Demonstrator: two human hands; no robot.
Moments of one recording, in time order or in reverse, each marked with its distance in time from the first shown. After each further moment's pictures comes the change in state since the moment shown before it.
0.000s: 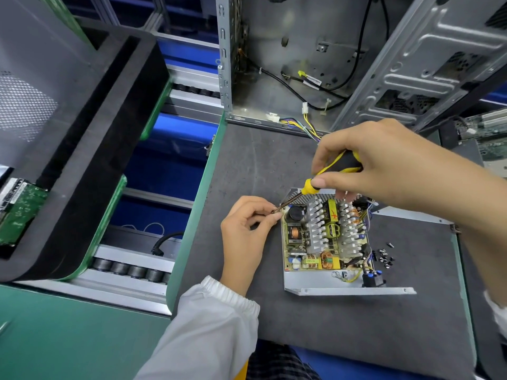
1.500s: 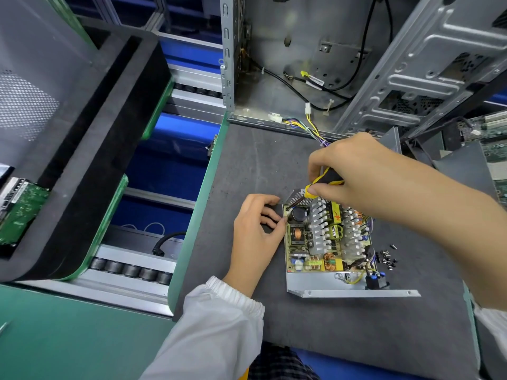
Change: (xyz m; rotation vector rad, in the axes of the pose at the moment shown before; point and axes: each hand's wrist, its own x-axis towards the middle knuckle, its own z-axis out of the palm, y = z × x) left_hand 0.004 -0.001 0.007 0.254 -0.118 0.034; right_hand 0.011 -0.007 0.018 -0.336 -0.021 -0.058
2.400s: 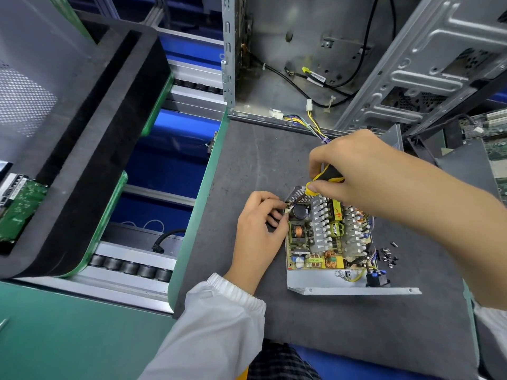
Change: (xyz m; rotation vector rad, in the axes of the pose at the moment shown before) left_hand -0.001 0.002 0.001 0.084 -0.024 0.048; right_hand 0.001 -0.002 0.002 -0.021 0.015 0.002
